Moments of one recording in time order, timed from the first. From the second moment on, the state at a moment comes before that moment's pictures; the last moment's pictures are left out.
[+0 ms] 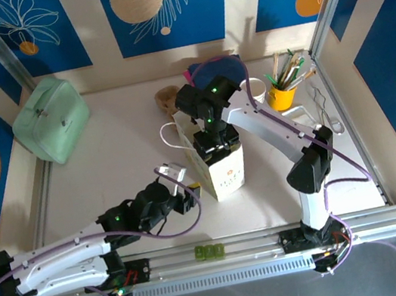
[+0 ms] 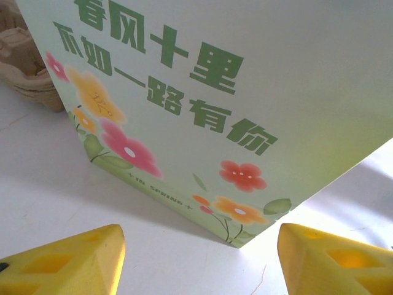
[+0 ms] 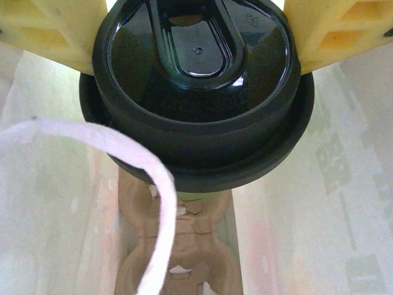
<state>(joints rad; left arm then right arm) -1.15 0.92 0.61 -0.18 -0.36 -0.37 0.81 1.87 2.05 -1.71 0.00 0.45</state>
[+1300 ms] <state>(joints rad) -1.15 0.89 0.60 -0.21 -0.39 -0.37 0.81 1.89 1.91 -1.64 0.03 0.38</state>
